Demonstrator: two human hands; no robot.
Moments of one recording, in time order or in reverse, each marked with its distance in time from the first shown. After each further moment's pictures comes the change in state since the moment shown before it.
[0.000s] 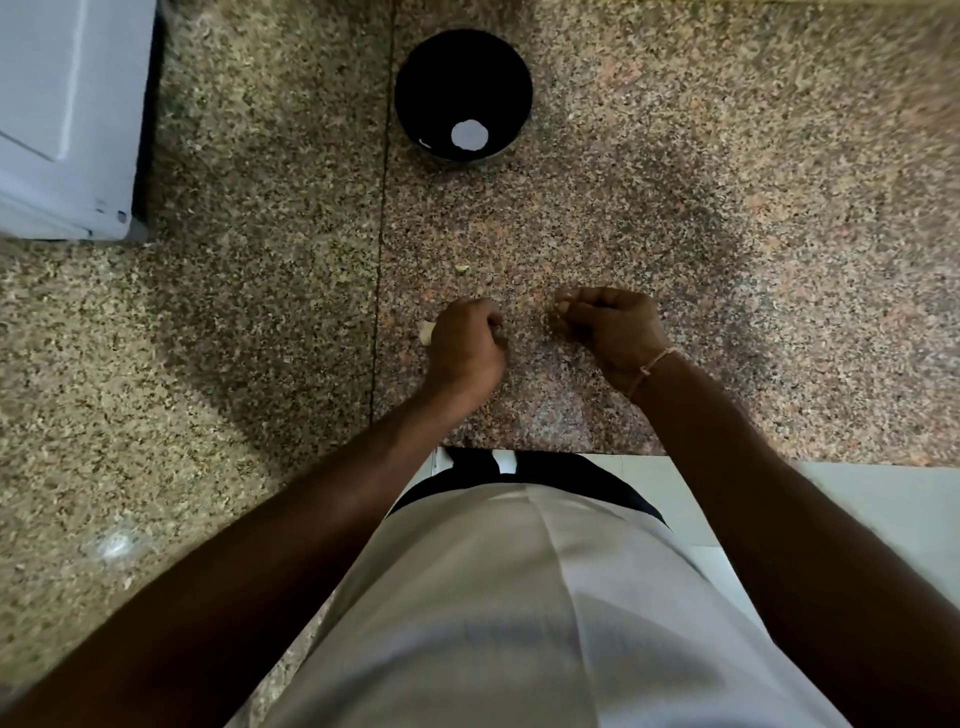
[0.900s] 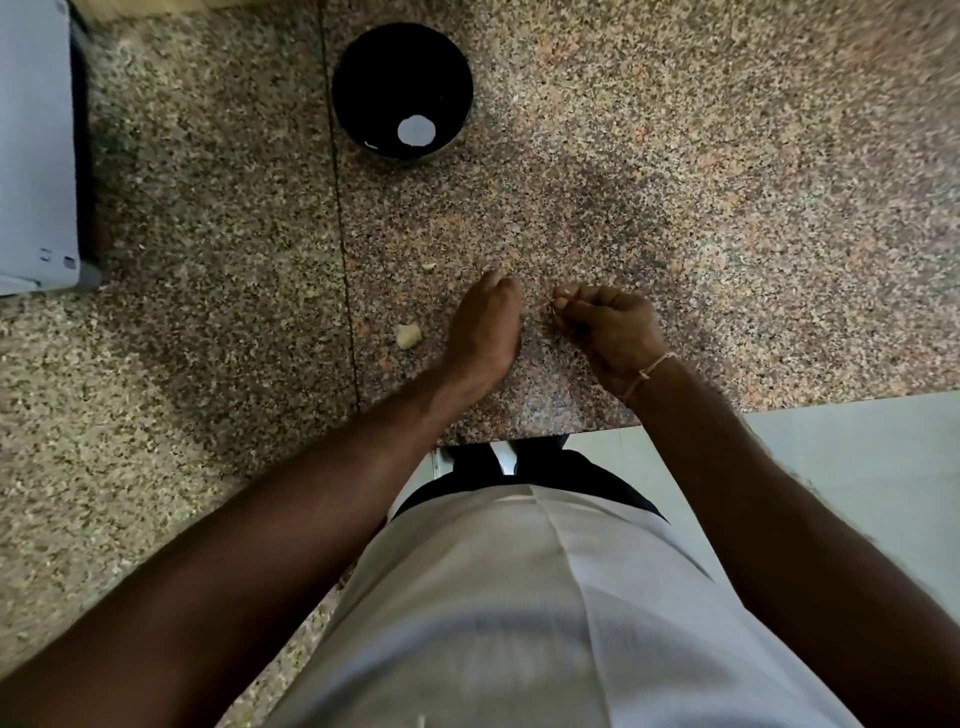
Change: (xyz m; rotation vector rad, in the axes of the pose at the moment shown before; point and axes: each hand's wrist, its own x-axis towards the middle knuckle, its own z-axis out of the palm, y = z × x) left_hand 0.021 0.026 0.028 0.201 -0.111 0.267; right_hand -0.022 0.017 -0.013 0.204 0.100 -0.021
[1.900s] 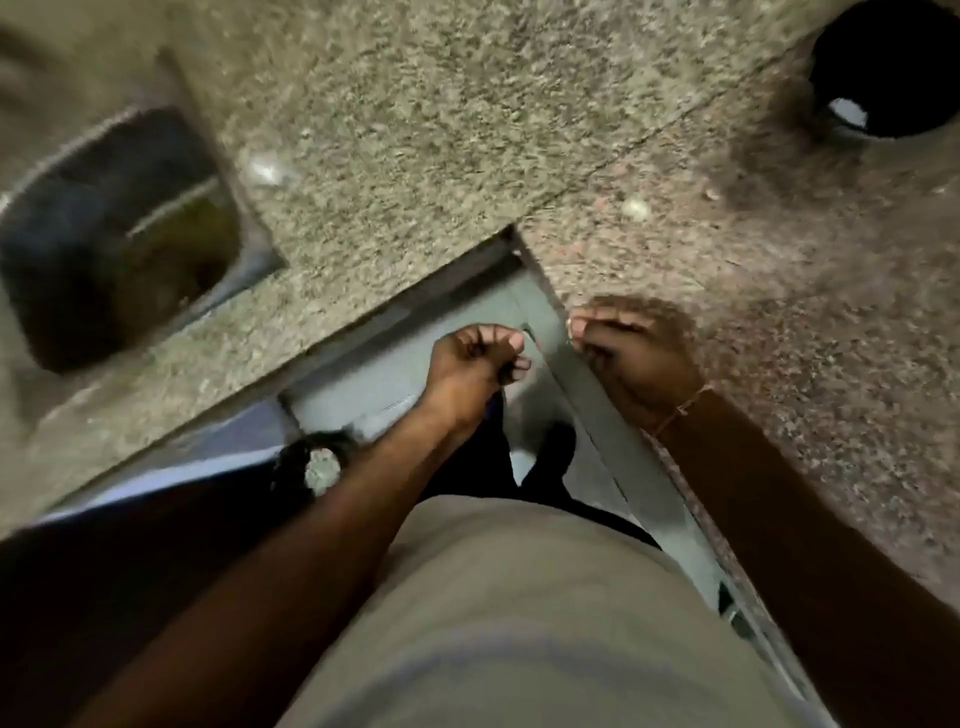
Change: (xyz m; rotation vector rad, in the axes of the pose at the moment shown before) left_hand -0.236 0.092 0.073 -1.601 1.083 -1.016; right_hand -0.066 0.033 0.002 -0.664 -0.961 0.300
